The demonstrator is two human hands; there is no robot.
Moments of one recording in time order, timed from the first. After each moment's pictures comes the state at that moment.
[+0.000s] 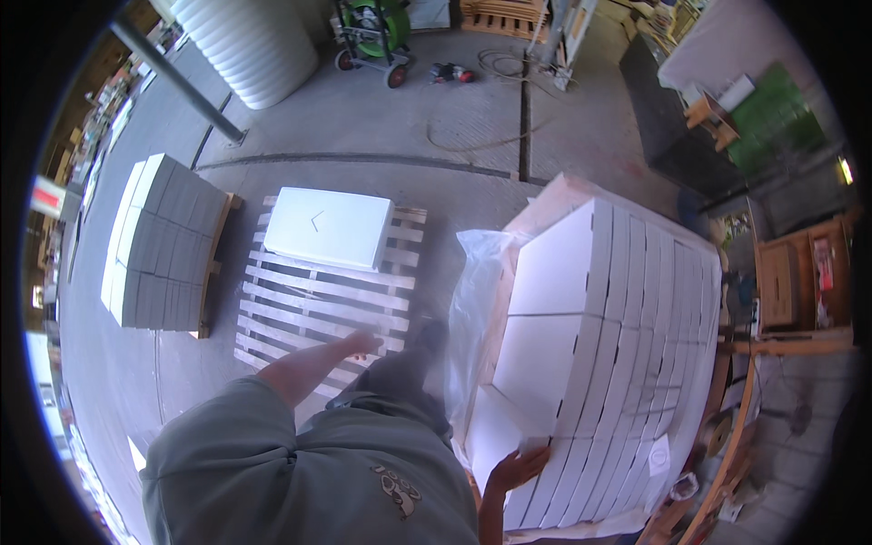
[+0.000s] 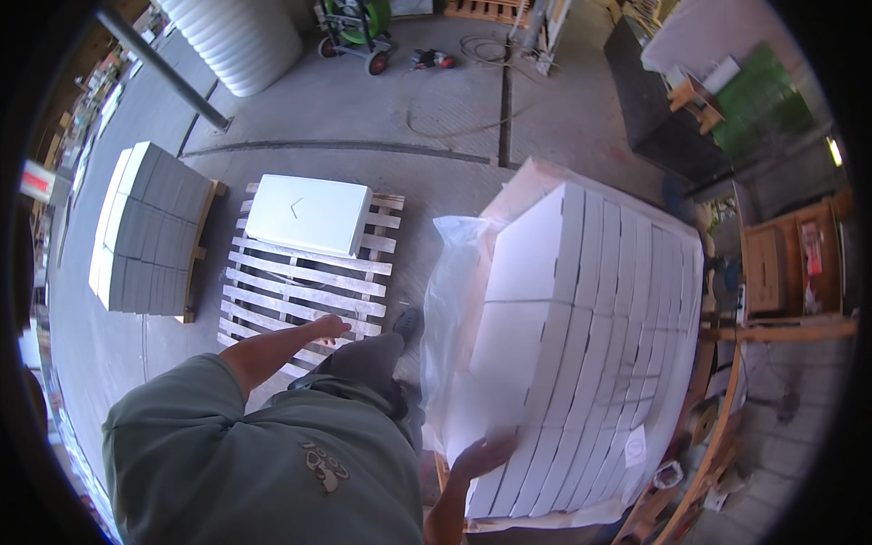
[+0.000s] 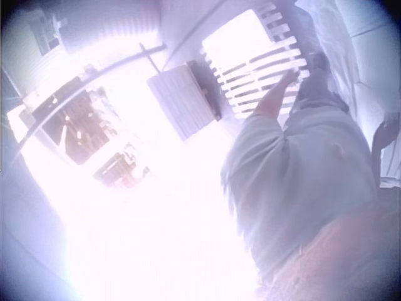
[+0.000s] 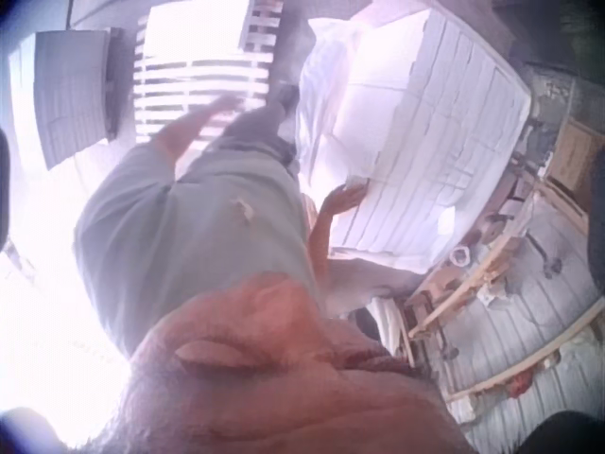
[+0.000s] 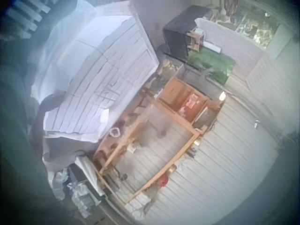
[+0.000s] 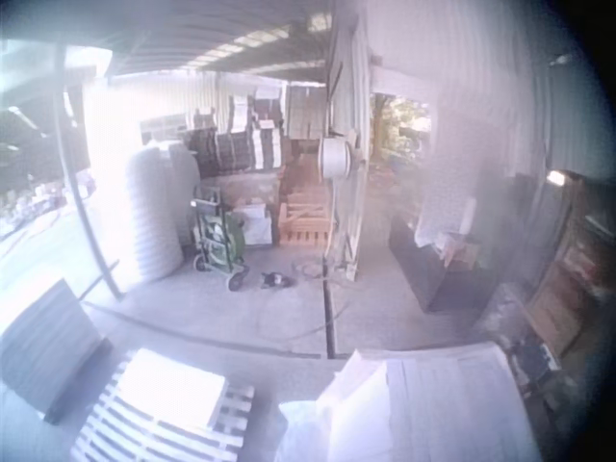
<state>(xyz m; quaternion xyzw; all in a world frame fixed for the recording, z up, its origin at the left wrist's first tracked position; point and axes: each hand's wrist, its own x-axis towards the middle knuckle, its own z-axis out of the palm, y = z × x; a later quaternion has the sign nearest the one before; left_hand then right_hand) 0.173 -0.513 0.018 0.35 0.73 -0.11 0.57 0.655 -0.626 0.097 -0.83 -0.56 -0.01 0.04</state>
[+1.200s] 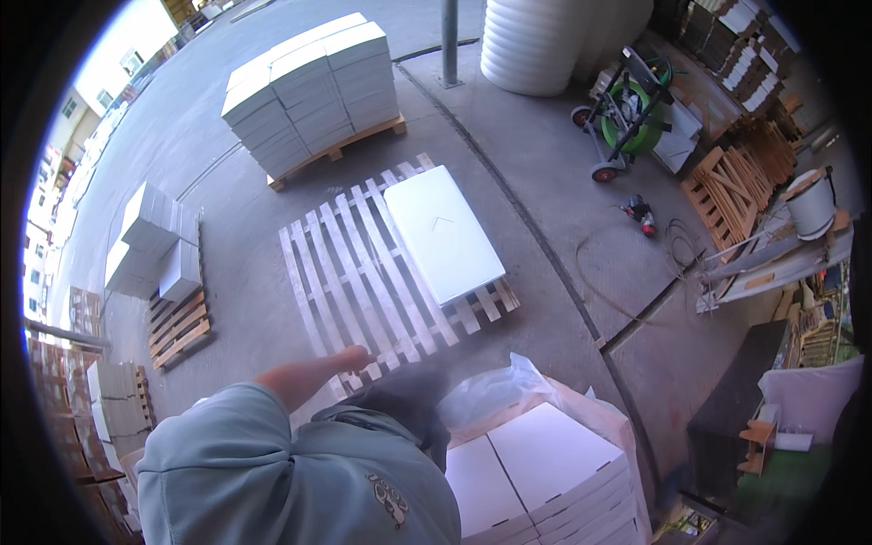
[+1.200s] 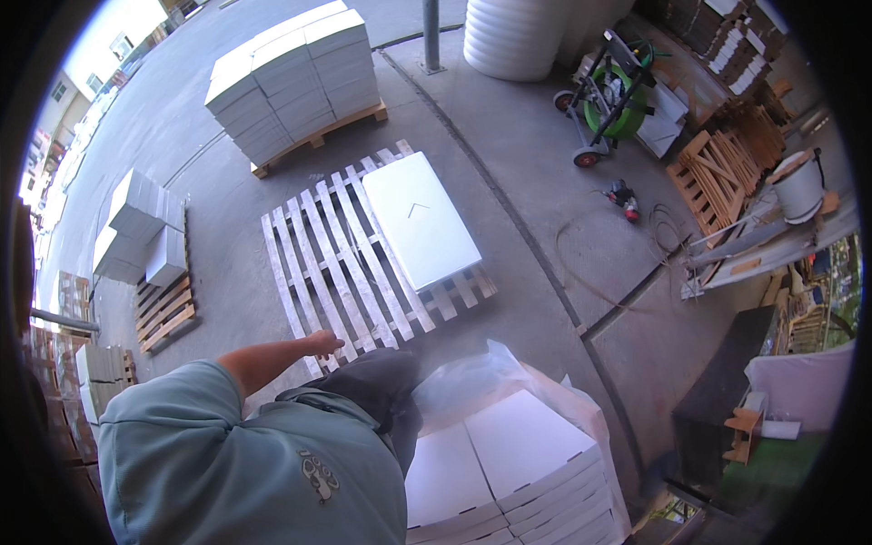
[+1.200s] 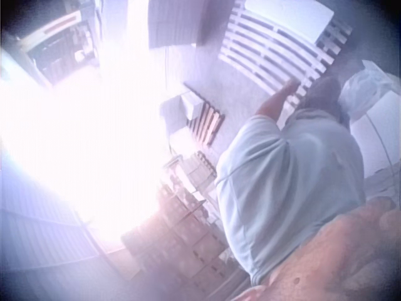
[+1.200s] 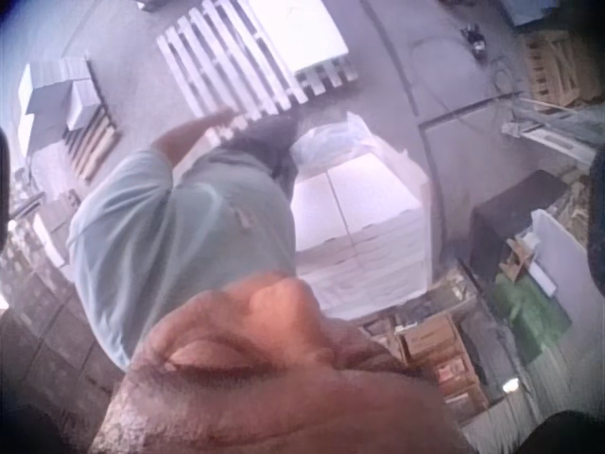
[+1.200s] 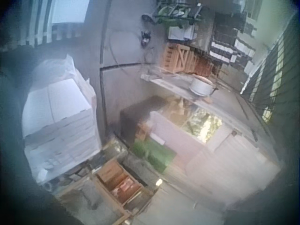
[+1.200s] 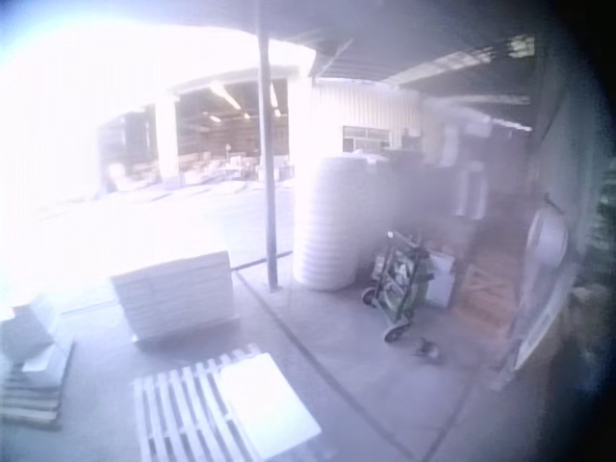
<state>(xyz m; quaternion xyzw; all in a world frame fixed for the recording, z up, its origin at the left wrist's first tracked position) 0.141 -0.564 0.040 0.02 0.83 0.12 0.55 0.587 -0.354 0.160 -0.54 -0.64 0.49 -0.25</state>
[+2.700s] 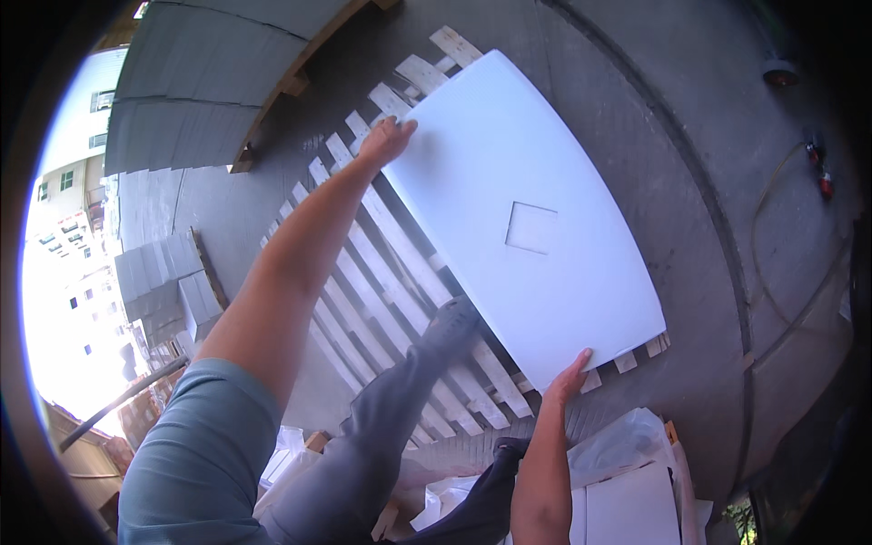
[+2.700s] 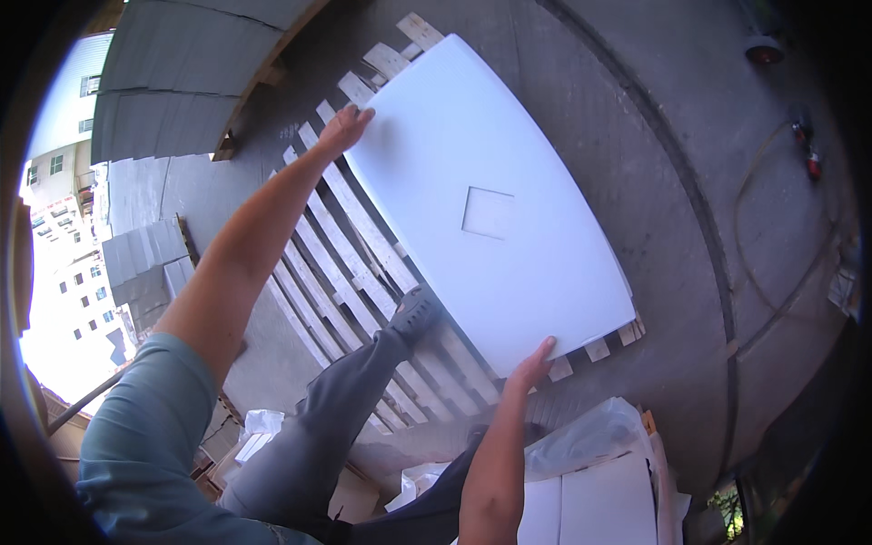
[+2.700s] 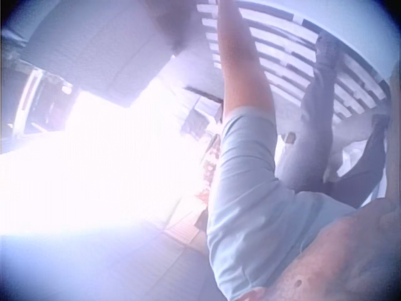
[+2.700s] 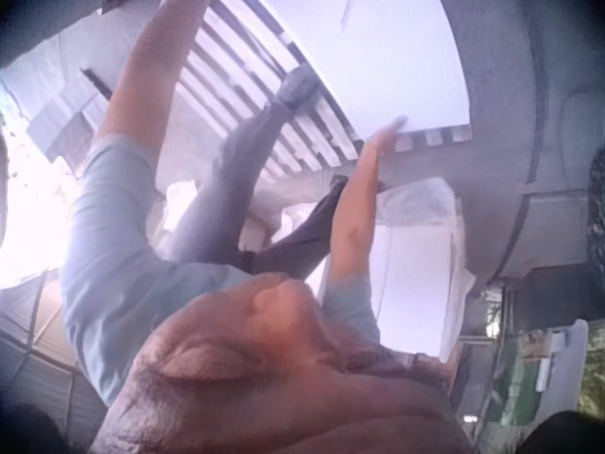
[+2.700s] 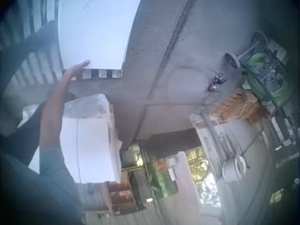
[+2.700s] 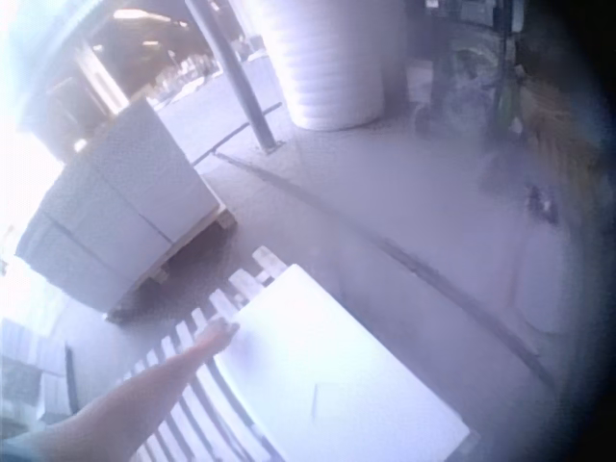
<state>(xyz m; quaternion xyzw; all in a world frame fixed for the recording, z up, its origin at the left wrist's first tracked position) -0.589 -0.436 -0.380 0.03 0.97 0.08 0.22 -0.072 -0.253 -0.427 -0.75 -0.36 0.55 0.07</state>
